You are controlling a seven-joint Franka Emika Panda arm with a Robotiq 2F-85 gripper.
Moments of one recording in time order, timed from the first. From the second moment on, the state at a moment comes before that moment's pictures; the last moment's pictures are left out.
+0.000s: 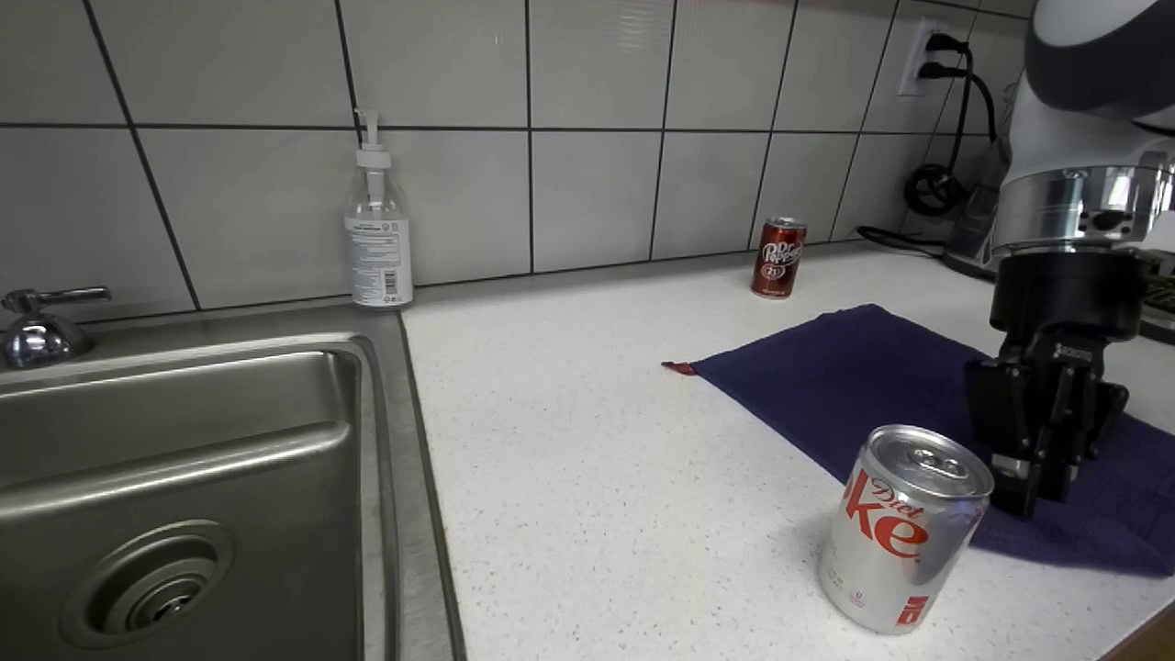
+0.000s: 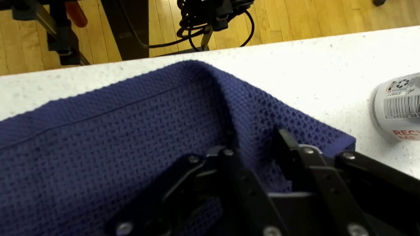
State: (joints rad) arm -0.02 0.17 -0.10 -2.45 0.37 2.19 -0.23
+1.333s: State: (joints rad) arm -0.02 -0.03 -0.10 -2.49 0.33 2.20 -0.24
